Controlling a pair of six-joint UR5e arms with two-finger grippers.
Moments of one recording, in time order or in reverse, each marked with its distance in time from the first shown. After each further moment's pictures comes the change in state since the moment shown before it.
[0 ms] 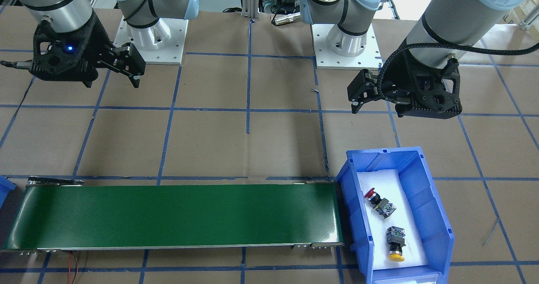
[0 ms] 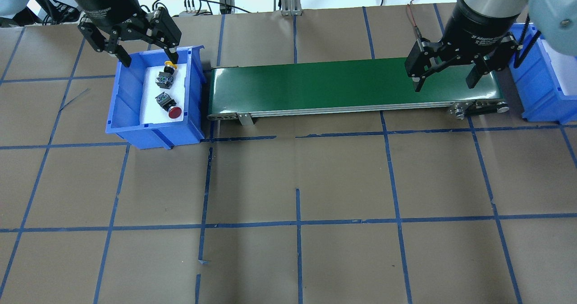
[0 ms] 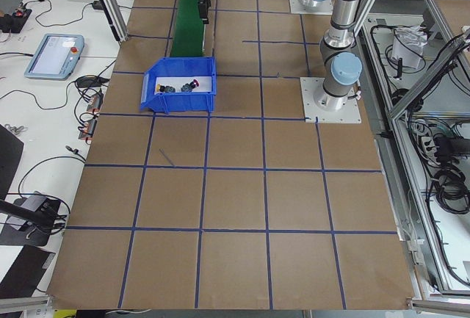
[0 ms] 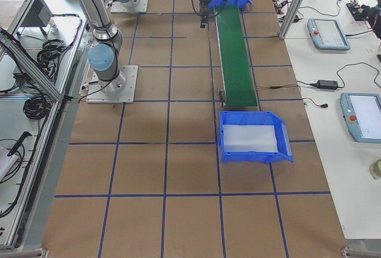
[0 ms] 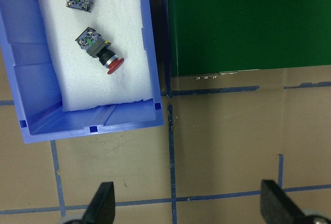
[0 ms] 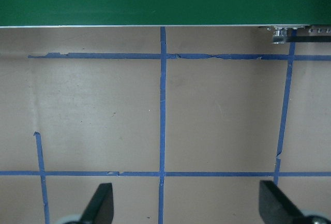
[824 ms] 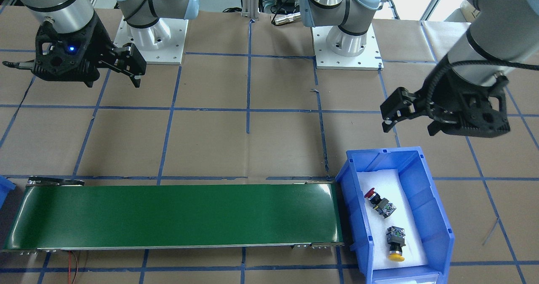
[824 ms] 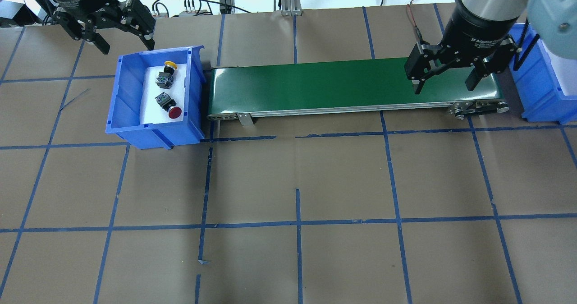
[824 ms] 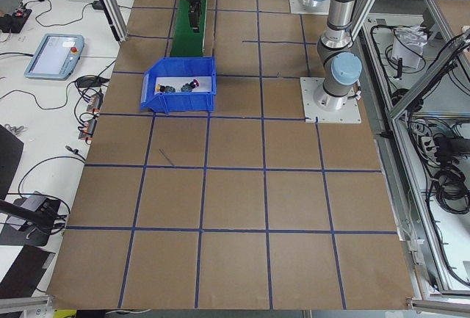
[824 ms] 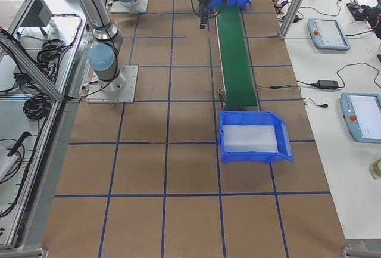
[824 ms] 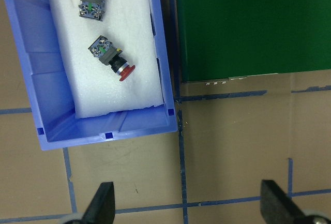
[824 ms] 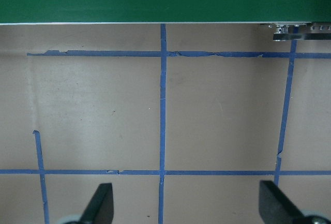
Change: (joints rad) left arm 0.112 -0.061 0.035 0.093 -0.015 0.095; right arm 0.000 -0.002 0.009 -0.001 0.000 -0.001
